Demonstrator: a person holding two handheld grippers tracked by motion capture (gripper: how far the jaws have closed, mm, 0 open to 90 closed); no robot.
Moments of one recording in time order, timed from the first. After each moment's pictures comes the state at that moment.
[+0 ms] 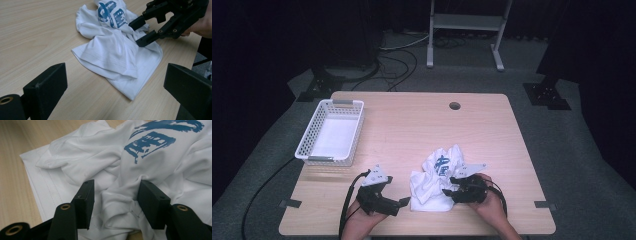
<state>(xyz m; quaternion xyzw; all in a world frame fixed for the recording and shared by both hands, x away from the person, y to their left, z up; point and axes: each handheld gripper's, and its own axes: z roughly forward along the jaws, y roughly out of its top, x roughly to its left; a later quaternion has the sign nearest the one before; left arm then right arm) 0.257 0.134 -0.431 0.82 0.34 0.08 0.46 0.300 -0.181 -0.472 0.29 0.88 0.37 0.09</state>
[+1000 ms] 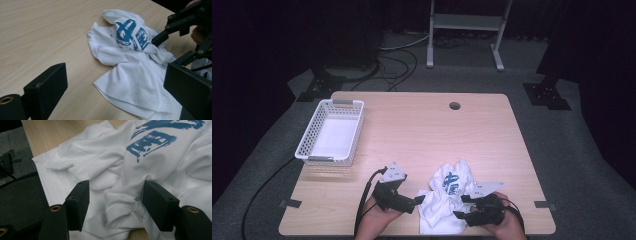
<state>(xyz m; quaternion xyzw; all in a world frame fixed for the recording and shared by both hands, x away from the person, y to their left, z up) 0.269 0.093 -0.431 0.83 0.32 0.07 0.46 0.246 -0.216 -0.467 0.28 0.88 0.38 0.05</state>
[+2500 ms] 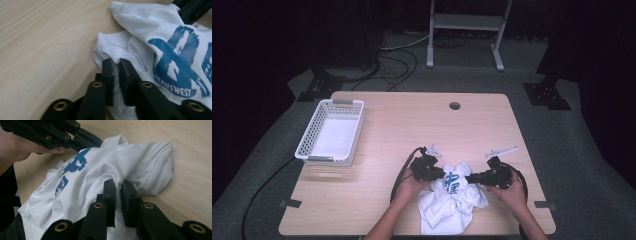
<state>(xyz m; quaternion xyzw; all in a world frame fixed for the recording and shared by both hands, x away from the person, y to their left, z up) 0.365 0.008 -0.470 0.89 0.27 0.02 0.37 0.341 -0.262 -0.466 0.42 0.81 0.41 -0.08</state>
